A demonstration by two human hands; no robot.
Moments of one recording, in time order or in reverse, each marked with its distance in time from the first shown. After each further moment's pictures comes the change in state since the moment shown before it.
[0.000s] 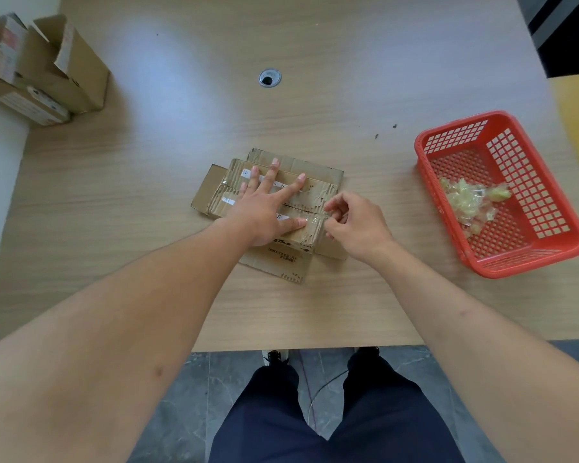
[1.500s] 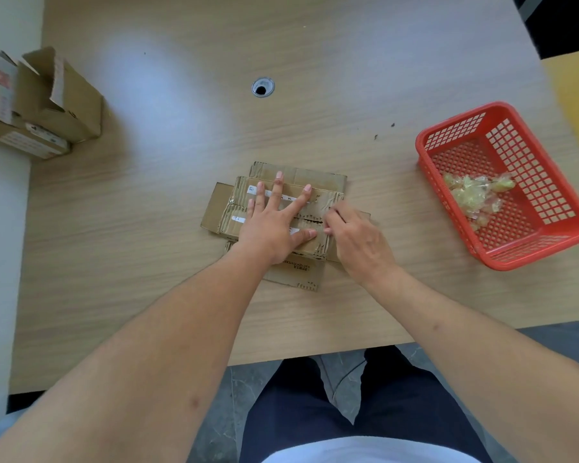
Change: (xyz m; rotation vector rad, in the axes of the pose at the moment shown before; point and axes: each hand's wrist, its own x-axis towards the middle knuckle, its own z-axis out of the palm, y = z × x) left_hand 0.001 0.000 0.003 0.068 -0.008 0.001; right_hand -0.013 -0.001 0.025 -0.510 0.205 -0.479
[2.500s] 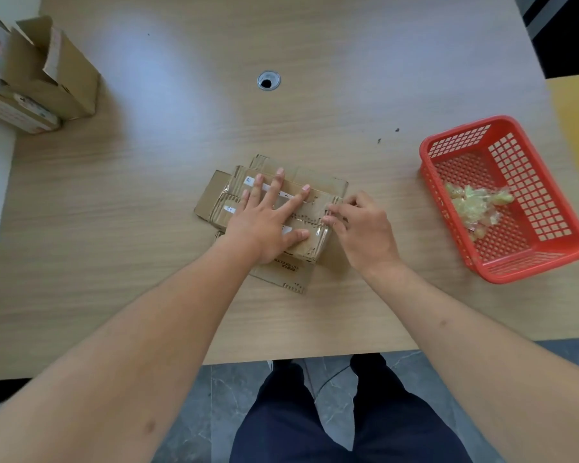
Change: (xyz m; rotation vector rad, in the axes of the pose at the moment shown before) left_hand -0.006 -0.010 -0.003 0.112 0.001 0.055; right_hand 0.015 0.011 -0.002 0.250 0.060 0.270
